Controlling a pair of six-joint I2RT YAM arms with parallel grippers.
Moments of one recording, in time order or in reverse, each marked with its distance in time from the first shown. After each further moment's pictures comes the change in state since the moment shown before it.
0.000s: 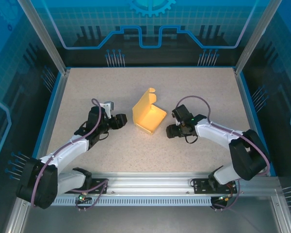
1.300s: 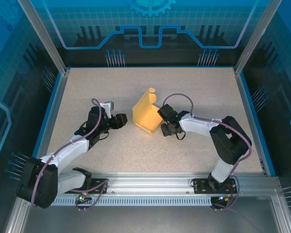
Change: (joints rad) left arm 0.000 0.004 -0.004 0.022 0.004 0.000; right arm 0.109 0.234 0.168 -0.006 0.185 -0.066
